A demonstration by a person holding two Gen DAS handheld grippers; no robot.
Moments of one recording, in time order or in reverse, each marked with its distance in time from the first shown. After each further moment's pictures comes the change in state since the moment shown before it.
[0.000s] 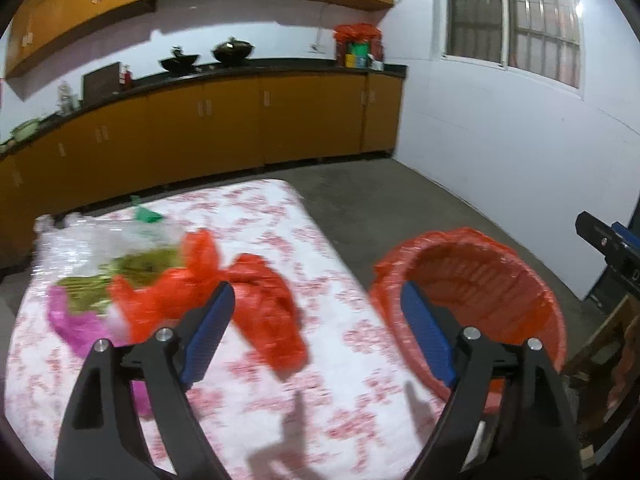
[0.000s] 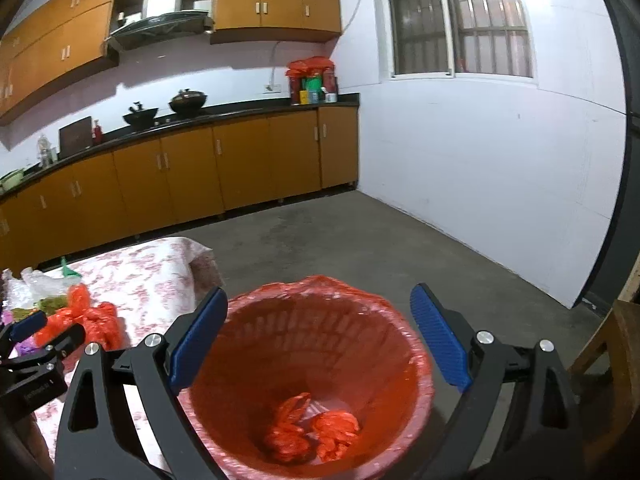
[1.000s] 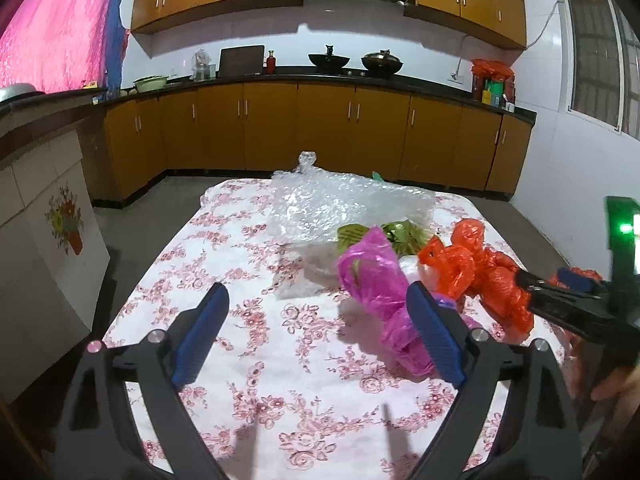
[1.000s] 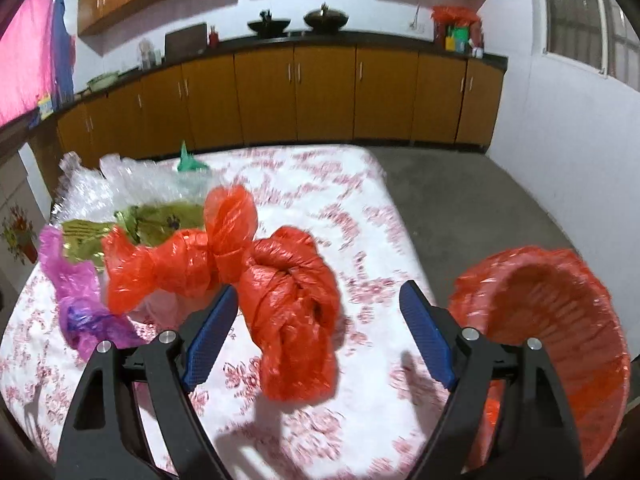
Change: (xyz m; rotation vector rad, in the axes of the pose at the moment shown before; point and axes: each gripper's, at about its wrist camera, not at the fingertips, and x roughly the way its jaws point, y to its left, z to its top) left arm -0.081 0.188 -0.058 -0.257 -0.047 0.356; right arm 0.094 0.222 -0.056 -0.250 0.256 0.348
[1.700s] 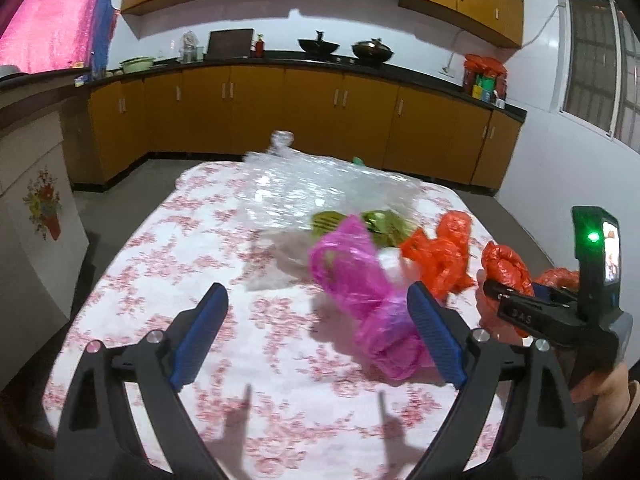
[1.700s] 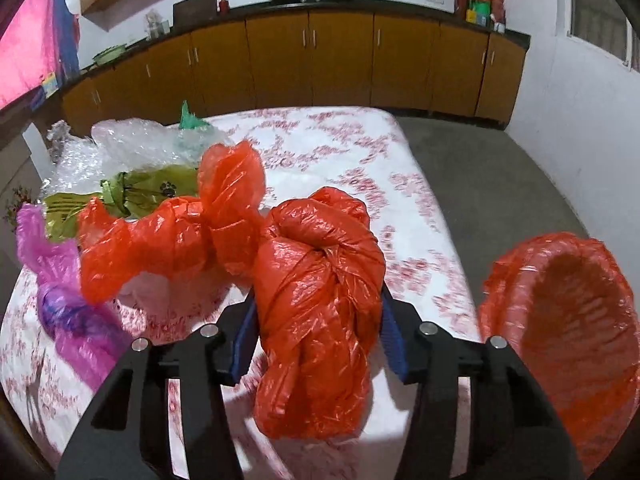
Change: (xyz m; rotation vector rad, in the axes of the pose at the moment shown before) left arm 0.021 -0.015 0.000 -0.023 0.060 -0.086; right arm 0.013 0.000 -0.007 -0.023 0.098 0.039
